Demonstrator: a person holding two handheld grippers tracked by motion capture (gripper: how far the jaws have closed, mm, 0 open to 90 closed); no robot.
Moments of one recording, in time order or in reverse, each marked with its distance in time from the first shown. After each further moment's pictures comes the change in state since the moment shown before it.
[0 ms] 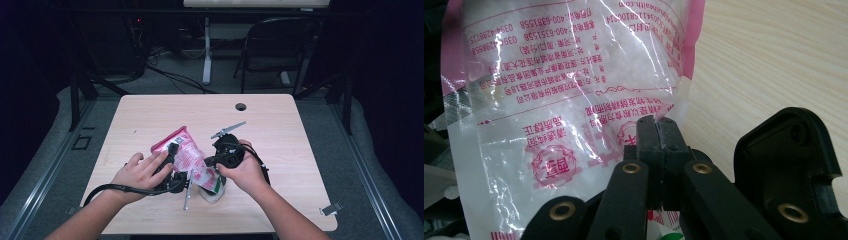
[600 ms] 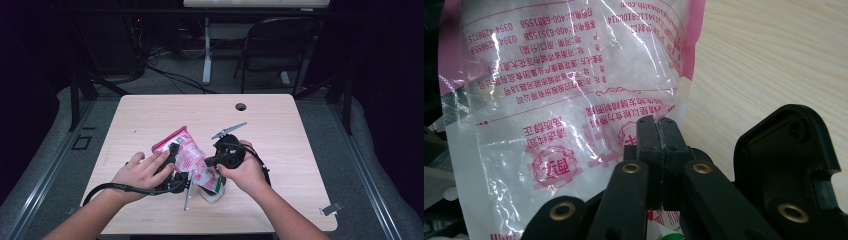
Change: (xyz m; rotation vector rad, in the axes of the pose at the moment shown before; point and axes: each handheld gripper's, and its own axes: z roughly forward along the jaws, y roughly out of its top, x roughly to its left) left arm 0.002 0.002 -0.001 0.000 -0.006 0.027; right arm 0.000 -0.002 -0.001 -0.002 0.000 0.000
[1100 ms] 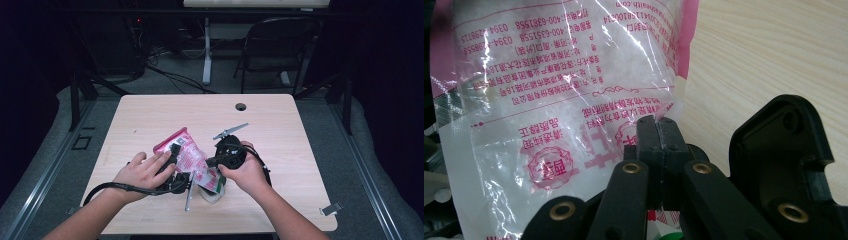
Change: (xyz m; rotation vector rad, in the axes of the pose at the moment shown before) left arm 0.000 0.003 0.000 0.001 -0.014 0.030; right arm -0.005 -0.004 0.002 -0.001 0.000 0.008
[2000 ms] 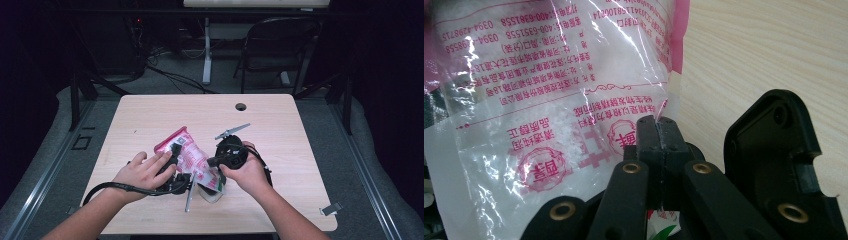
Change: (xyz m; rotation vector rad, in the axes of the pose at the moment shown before) left arm 0.003 0.001 -0.003 -0.009 0.023 0.014; right arm -0.003 -0.003 -0.001 -0.012 -0.004 0.015
